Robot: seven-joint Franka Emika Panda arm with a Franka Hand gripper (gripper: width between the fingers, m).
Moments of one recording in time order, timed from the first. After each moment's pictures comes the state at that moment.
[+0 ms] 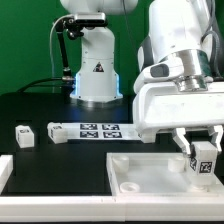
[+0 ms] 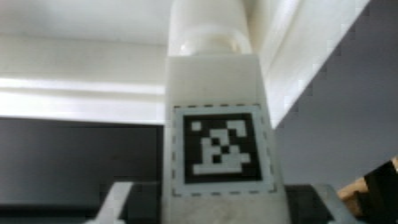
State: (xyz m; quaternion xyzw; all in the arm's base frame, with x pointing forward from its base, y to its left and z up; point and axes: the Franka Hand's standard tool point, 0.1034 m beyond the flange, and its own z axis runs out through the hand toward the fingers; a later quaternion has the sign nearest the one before) arm 0.667 0.104 0.084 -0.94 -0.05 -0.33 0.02
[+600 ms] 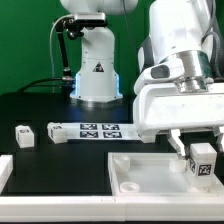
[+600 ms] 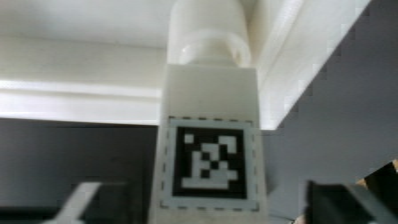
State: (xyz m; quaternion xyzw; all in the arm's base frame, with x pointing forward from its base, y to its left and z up) arm 0.667 0.104 0.082 -0.94 -0.05 -0.33 0.02
